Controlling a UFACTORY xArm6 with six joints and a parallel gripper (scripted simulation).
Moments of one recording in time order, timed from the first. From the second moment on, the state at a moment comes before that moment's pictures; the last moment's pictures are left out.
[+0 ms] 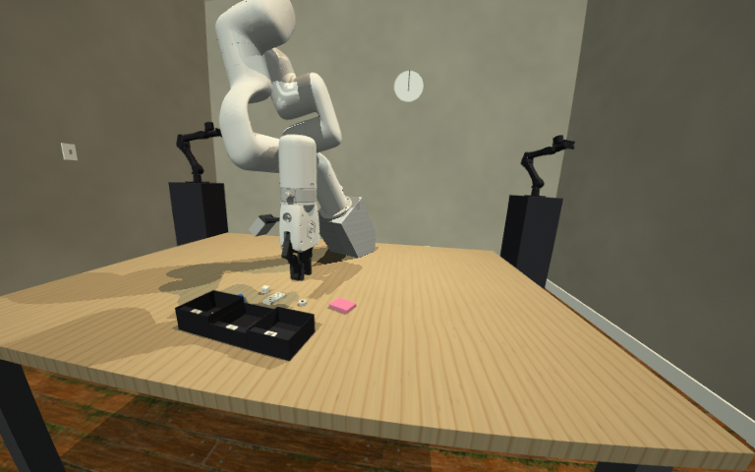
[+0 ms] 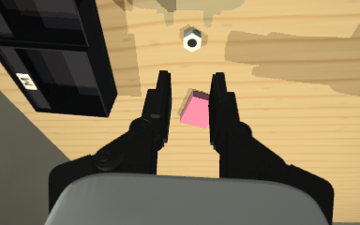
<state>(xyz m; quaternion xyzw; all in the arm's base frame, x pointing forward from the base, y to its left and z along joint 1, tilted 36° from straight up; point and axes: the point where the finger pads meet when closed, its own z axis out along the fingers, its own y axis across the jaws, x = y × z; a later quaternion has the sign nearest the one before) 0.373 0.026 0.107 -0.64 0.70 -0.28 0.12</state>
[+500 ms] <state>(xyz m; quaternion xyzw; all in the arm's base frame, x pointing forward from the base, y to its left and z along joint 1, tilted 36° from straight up) 0.379 0.022 0.096 -0.64 0.70 -0.28 0.11</state>
